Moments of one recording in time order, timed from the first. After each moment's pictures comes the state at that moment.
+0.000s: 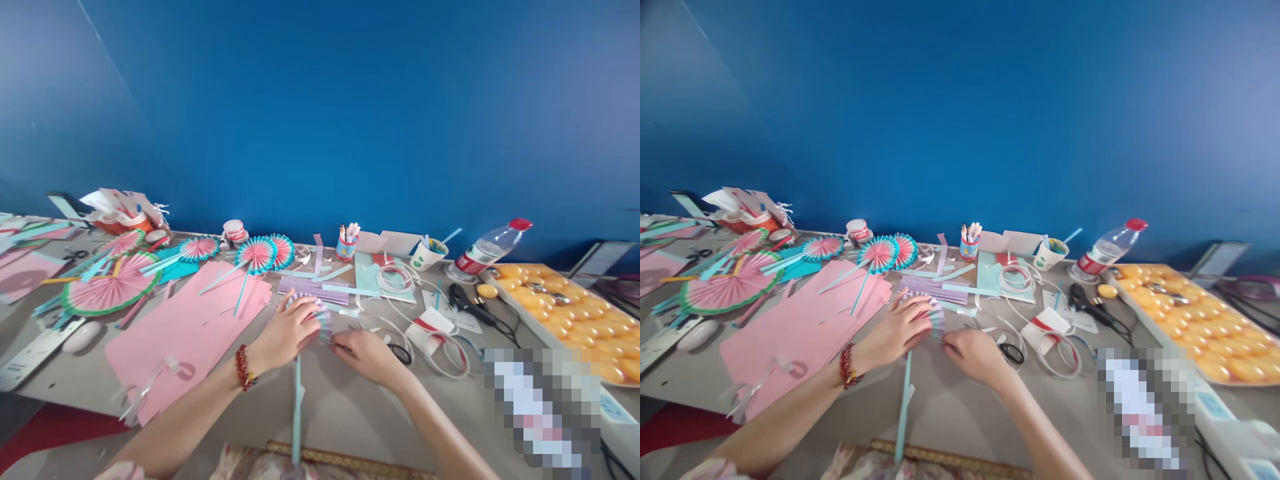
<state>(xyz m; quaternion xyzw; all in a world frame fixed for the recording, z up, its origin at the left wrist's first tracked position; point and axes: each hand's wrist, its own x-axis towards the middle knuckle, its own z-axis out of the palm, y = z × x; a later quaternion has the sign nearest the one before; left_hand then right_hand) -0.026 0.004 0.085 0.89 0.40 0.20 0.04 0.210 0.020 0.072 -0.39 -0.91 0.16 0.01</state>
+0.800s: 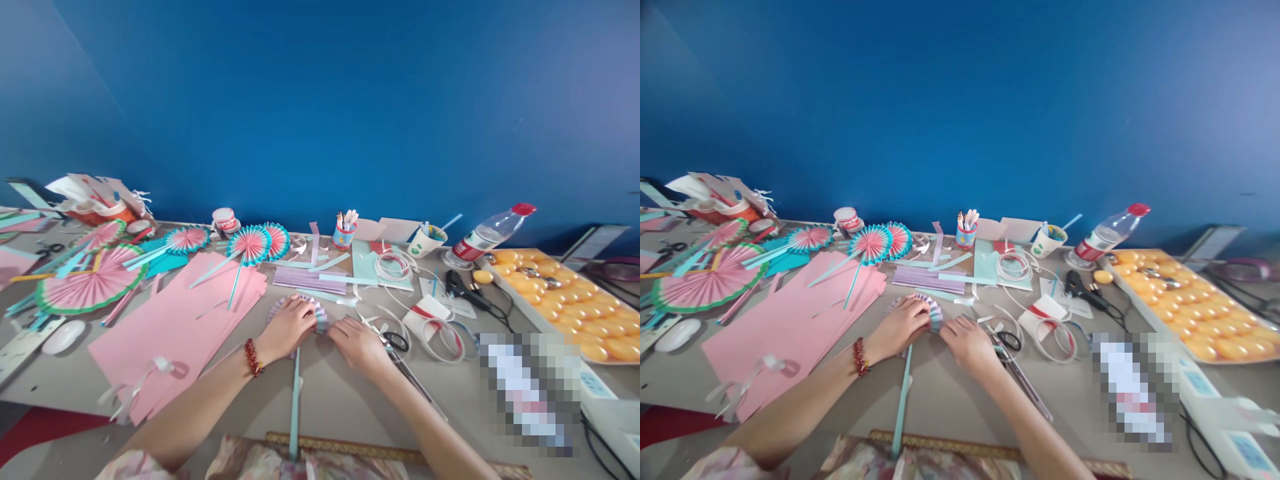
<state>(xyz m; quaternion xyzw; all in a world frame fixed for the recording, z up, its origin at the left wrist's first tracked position) -0.017 0.018 0.032 0.89 0.40 0.19 0.08 0.212 0.010 0.023 -0.35 -0.93 0.00 0.12</state>
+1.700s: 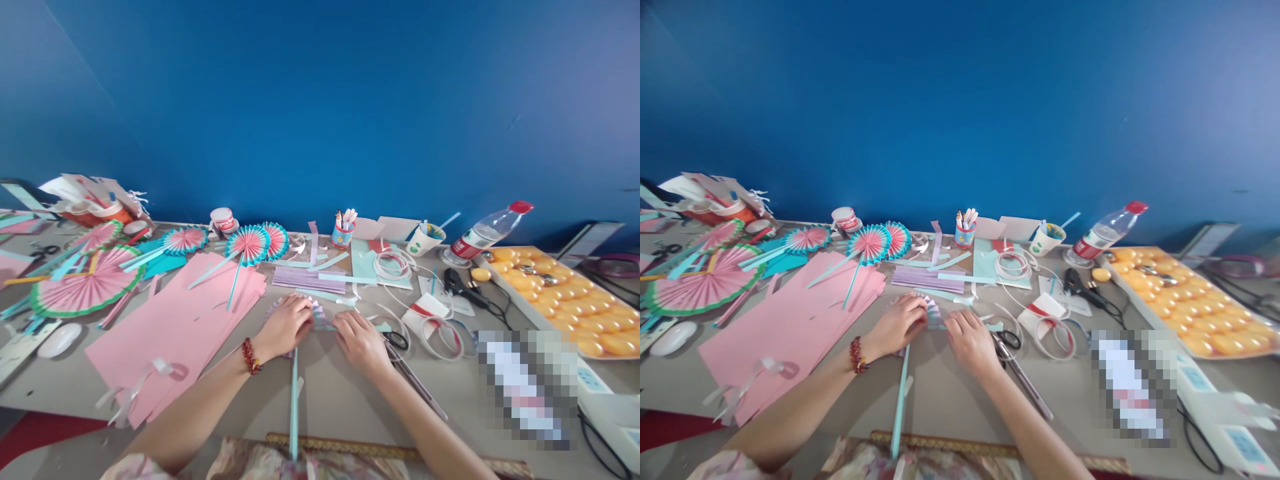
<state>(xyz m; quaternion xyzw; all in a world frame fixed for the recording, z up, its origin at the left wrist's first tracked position) -0.021 0.021 0.040 0.87 0.41 0.23 0.14 0.212 0.011 0.020 -0.40 -0.89 -0.01 0.22</state>
